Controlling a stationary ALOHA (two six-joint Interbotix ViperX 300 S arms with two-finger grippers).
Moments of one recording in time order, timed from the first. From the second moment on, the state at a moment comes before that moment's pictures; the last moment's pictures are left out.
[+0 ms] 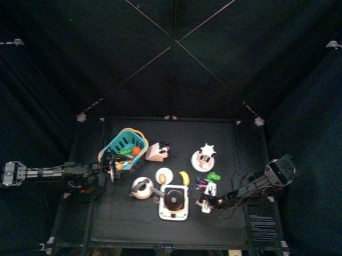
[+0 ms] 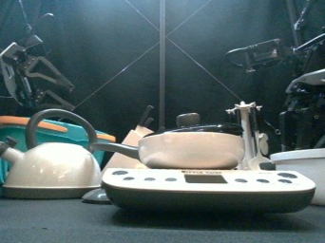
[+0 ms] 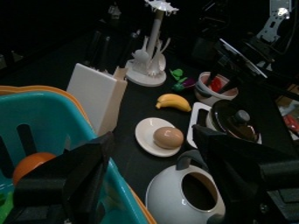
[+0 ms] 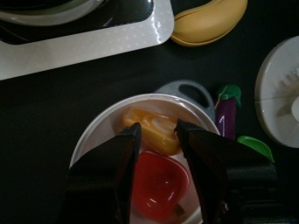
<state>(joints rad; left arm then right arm) 0.20 -0.89 1.38 -0.18 -0.29 -0.06 0.47 -0.09 0.84 -0.74 0.73 1.24</state>
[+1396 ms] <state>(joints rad) 0.21 -0.89 1.39 -0.18 -0.29 -0.06 0.45 -0.05 0.85 -0.70 0.74 1.23</state>
